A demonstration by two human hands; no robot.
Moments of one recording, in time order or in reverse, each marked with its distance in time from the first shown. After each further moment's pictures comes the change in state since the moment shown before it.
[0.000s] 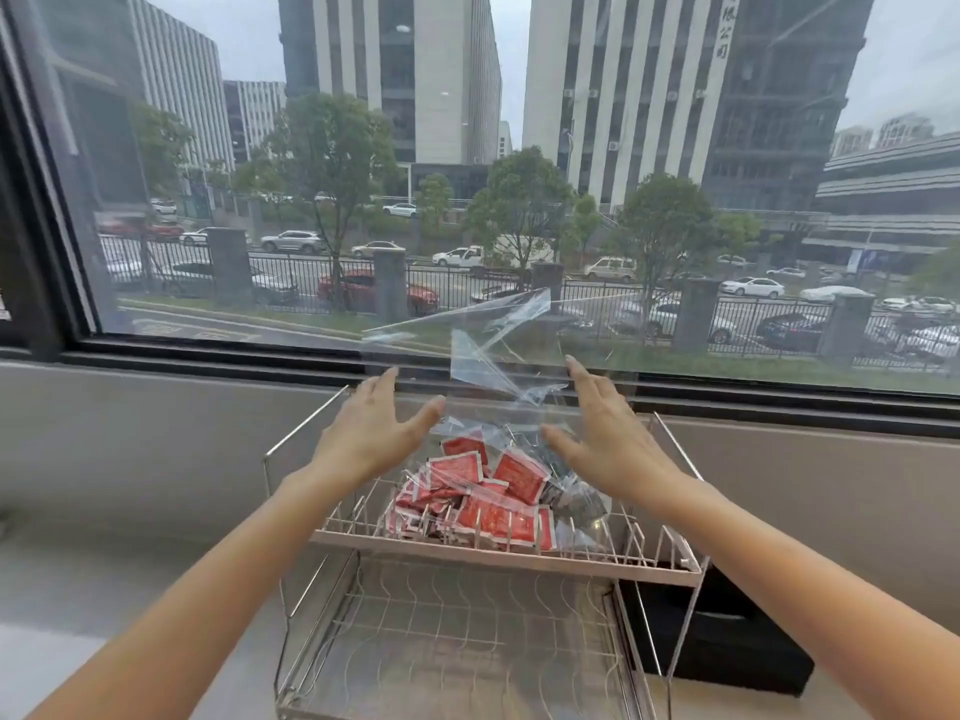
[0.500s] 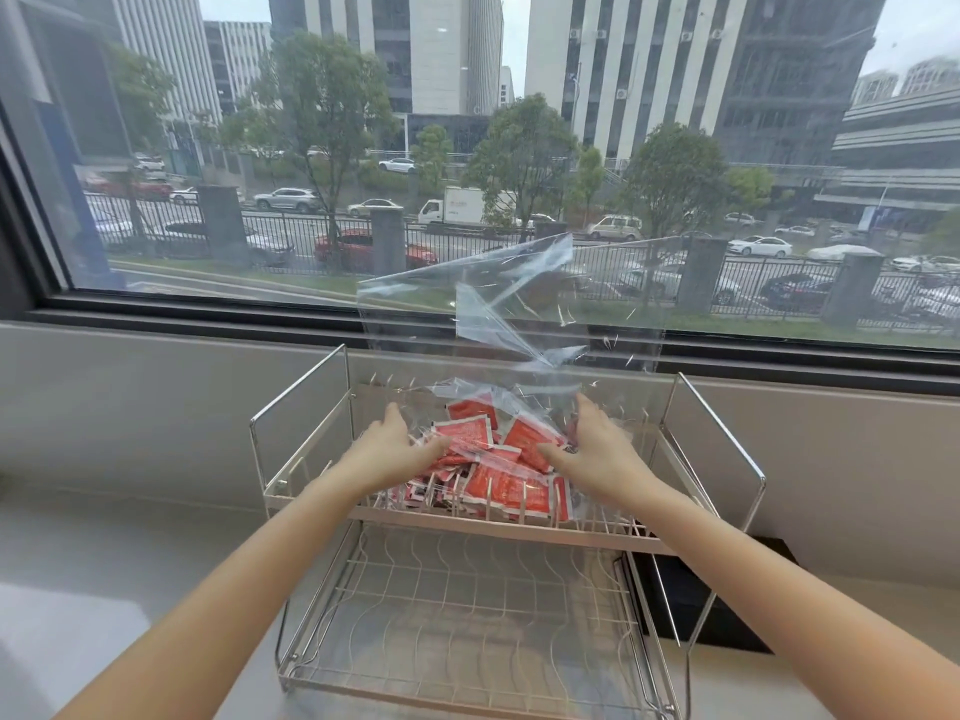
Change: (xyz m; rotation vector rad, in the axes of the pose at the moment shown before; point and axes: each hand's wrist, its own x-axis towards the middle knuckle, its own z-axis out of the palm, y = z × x) left_hand 0.016 -0.037 0.054 0.051 -0.326 -0.212; right_hand 0.019 0.032 0.070 0.170 -0.151 0.257
